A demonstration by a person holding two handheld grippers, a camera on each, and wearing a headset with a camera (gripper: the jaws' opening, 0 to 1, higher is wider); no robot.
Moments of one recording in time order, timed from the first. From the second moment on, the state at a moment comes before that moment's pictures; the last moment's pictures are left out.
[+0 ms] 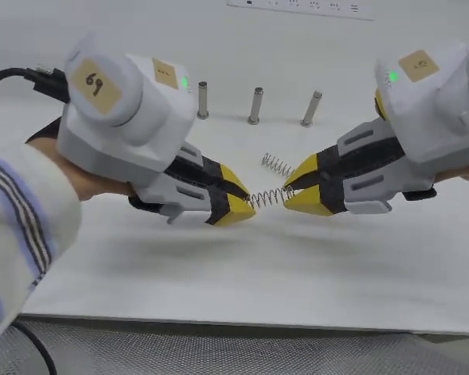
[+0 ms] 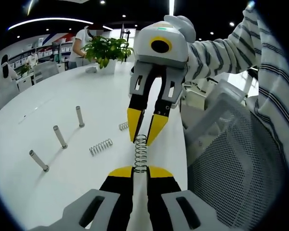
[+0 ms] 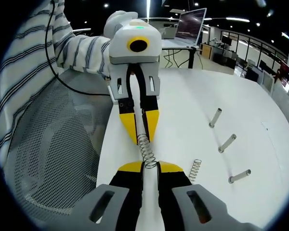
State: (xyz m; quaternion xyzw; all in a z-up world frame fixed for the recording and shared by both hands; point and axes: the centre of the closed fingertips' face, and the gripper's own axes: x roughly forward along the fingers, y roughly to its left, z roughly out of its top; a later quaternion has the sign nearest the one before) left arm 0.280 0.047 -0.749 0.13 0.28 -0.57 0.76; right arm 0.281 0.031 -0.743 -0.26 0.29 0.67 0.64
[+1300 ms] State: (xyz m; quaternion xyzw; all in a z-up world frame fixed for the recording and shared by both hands) left arm 0.270 0.024 -0.747 0.17 0.19 -0.60 0.76; right arm 0.266 0.020 -0.725 -0.35 0.33 0.64 0.60
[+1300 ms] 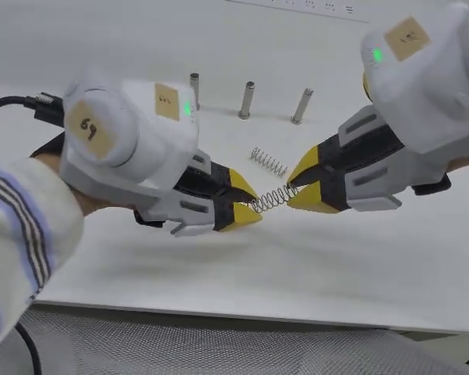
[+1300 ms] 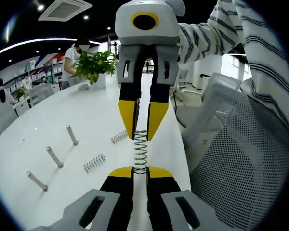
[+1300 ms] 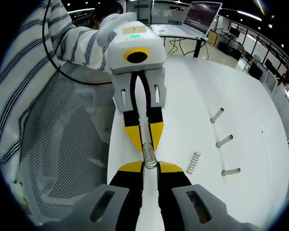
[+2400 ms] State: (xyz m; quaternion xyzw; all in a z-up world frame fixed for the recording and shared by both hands) left arm 0.268 0.012 -0.747 0.17 0.17 -0.60 0.76; right arm 0.259 0.022 -0.716 -0.40 0.34 0.63 0.57
